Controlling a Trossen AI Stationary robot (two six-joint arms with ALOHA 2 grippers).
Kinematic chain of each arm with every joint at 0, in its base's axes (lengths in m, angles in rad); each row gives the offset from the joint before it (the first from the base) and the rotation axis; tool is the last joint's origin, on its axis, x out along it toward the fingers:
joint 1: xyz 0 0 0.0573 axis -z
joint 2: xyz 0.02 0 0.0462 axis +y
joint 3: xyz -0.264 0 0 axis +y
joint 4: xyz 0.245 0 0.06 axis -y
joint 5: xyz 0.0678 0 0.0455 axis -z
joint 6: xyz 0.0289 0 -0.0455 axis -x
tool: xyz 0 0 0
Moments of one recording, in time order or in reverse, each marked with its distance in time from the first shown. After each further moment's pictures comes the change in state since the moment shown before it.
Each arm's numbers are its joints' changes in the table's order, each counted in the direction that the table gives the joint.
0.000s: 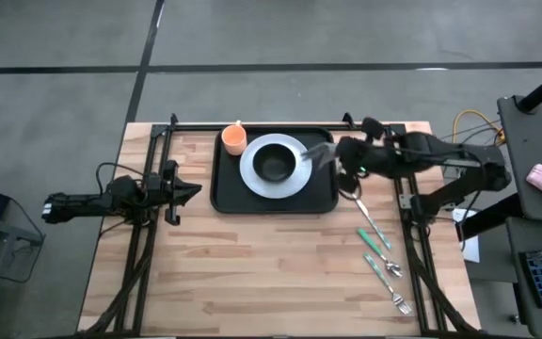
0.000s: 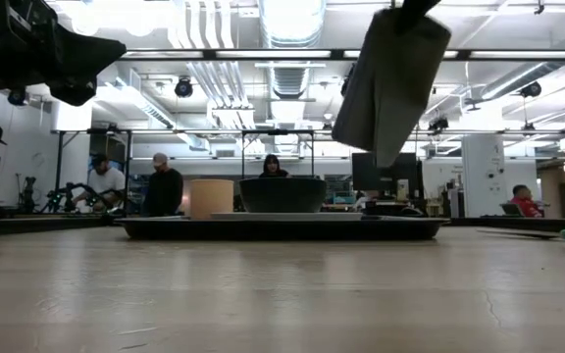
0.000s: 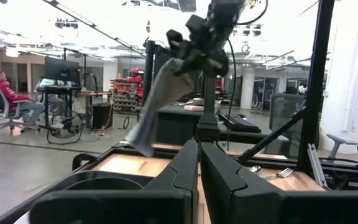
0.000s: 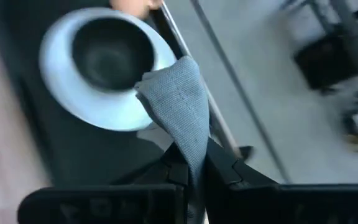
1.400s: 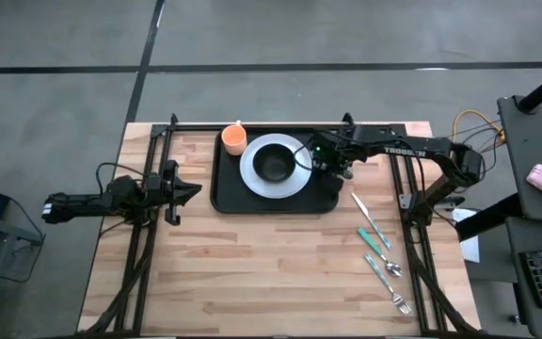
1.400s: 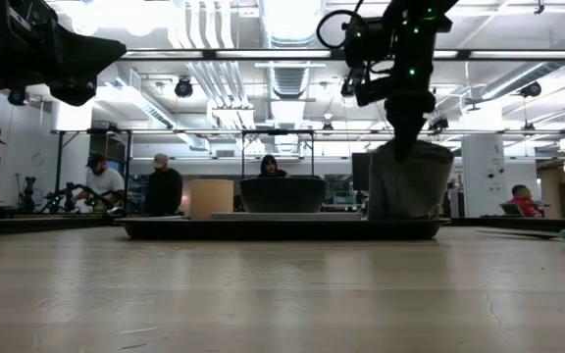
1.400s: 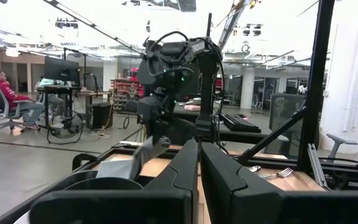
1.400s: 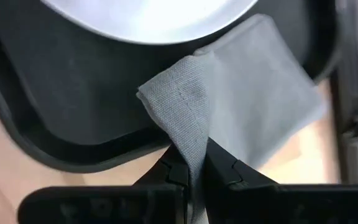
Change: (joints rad) left arm 0.000 0.000 0.000 -0.001 0.000 0.000; right arm 0.392 0.233 0.333 0.237 -0.438 0.269
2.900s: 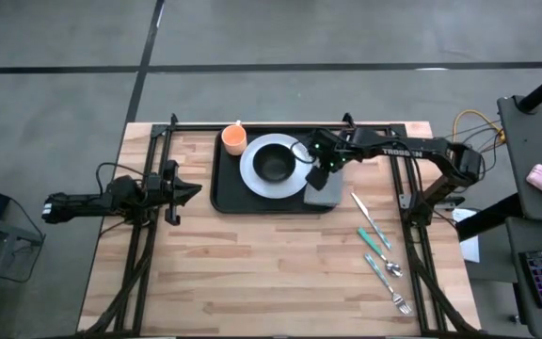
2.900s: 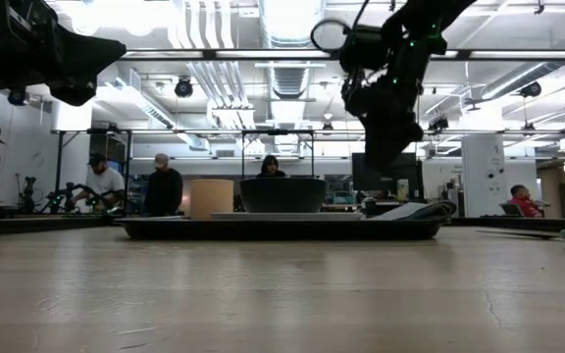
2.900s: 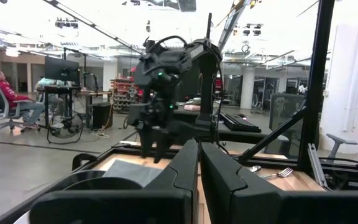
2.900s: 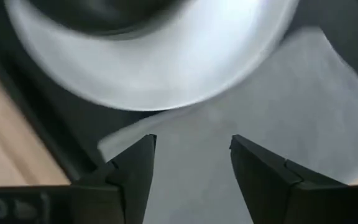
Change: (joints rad) left arm 0.000 0.000 0.000 0.000 0.000 0.000; right arm 0.024 0.003 0.088 0.263 -0.197 -0.335
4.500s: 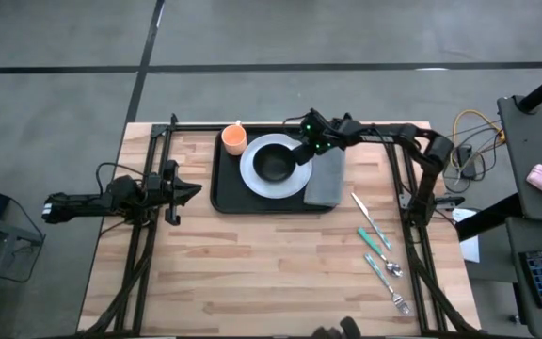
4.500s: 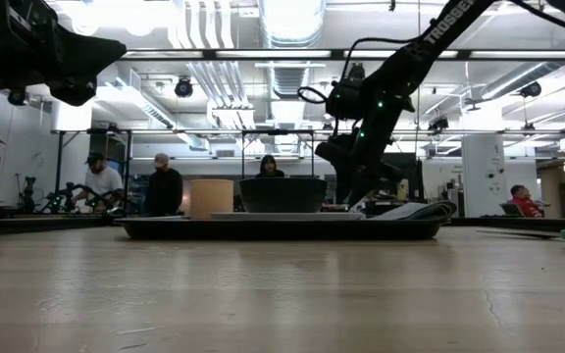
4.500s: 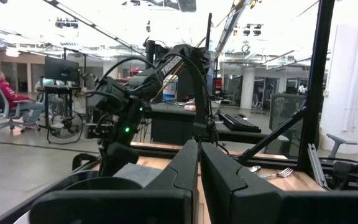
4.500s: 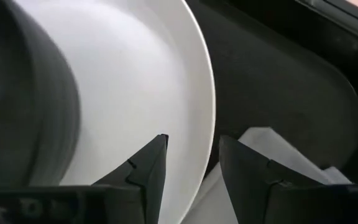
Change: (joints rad) left arm 0.000 0.000 0.000 0.000 0.000 0.000; right arm 0.197 0.256 -0.029 0.354 0.022 -0.120
